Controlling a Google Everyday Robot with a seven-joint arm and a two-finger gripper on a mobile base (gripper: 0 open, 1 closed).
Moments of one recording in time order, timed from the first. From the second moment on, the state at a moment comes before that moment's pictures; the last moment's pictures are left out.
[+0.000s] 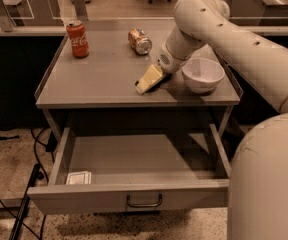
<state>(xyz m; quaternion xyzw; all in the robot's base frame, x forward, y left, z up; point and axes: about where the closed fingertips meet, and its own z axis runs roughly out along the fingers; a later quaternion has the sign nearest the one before) 0.722 -0.061 0.806 -0.39 0.89 0.11 0.22</state>
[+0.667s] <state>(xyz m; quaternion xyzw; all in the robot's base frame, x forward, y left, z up) 0.722 -0.060 0.822 -0.39 0.89 0.10 0.22</state>
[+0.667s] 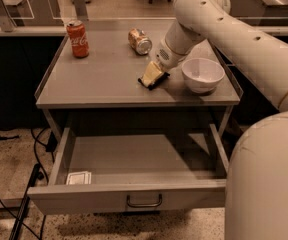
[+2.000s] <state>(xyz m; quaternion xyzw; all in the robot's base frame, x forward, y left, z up) 0.672 -0.048 0.865 -0.44 0.86 0.11 0.22</state>
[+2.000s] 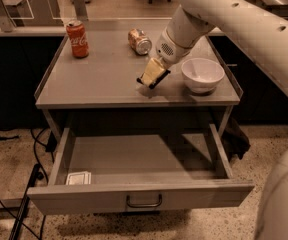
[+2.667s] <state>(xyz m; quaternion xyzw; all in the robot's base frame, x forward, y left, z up) 0.616 -0.054 0.884 -0.53 0.81 0.17 0.19</state>
